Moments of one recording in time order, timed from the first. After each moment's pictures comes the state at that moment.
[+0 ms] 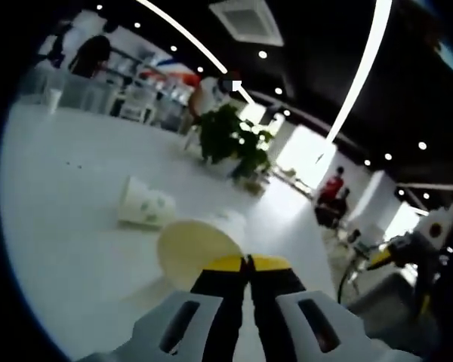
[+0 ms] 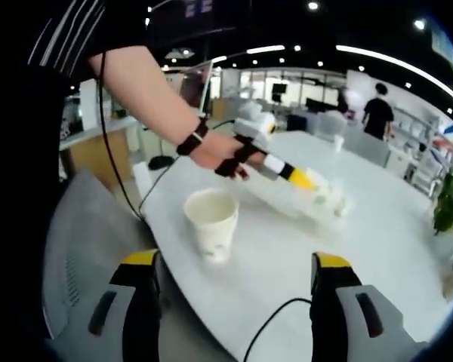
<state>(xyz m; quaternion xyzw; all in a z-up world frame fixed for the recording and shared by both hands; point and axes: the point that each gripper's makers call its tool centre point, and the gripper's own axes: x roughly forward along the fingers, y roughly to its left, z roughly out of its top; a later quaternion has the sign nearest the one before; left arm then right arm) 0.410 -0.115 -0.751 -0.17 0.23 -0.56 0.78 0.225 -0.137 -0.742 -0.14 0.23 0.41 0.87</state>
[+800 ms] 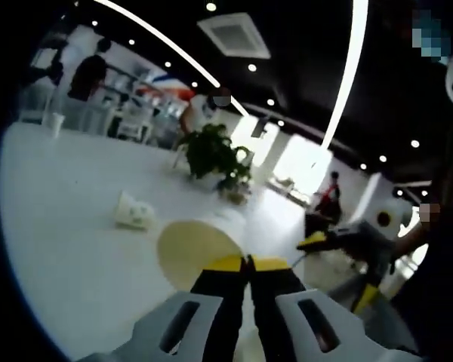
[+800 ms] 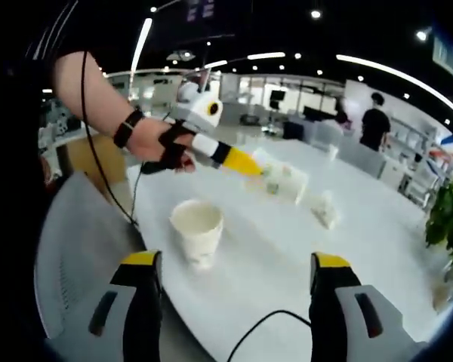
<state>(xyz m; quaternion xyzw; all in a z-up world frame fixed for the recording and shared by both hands) 0.334 -0.082 -0.700 -0.16 0.19 -0.55 0.79 0.239 -0.148 -0.727 -0.16 0.21 0.40 0.88</state>
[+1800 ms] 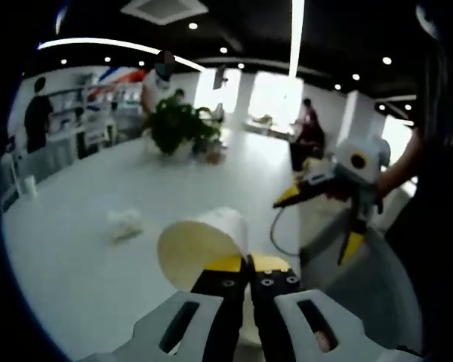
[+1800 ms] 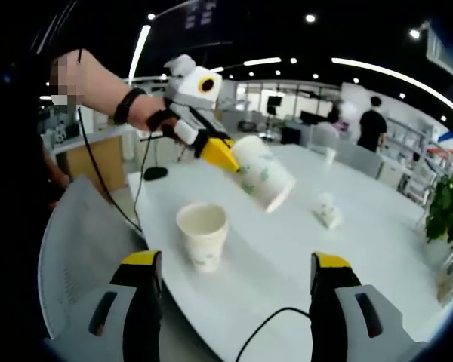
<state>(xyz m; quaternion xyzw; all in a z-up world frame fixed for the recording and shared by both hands) 0.295 -0.086 -0.692 0.08 0.23 -0.63 0.74 0.232 -0.153 -0.726 -0.14 0.19 0.40 0.88</state>
